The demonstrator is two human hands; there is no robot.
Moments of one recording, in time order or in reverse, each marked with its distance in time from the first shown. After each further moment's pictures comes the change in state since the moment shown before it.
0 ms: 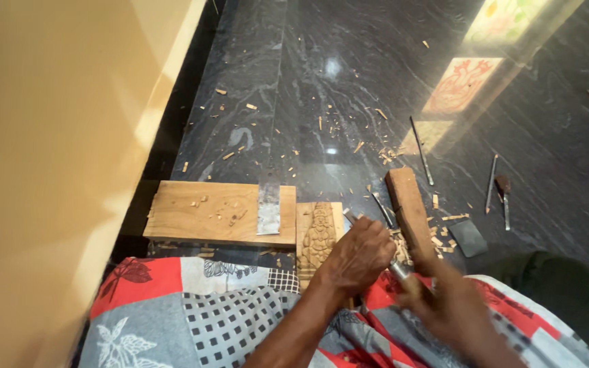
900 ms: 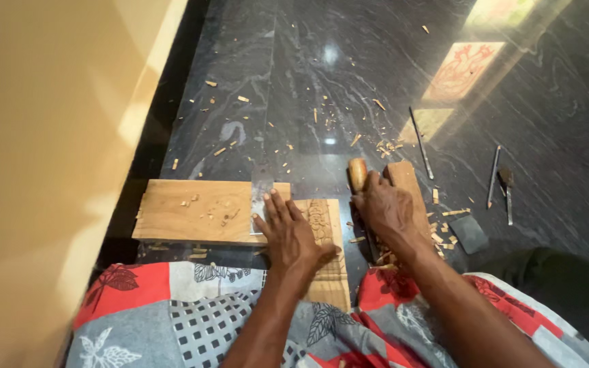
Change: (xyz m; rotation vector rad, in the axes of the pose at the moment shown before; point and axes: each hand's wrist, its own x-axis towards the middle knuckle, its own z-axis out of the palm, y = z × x) left_hand -0.026 -0.046 -0.025 -0.104 -0.657 -1.218; right_hand 0.183 0.035 0.086 -0.500 0.101 0.067
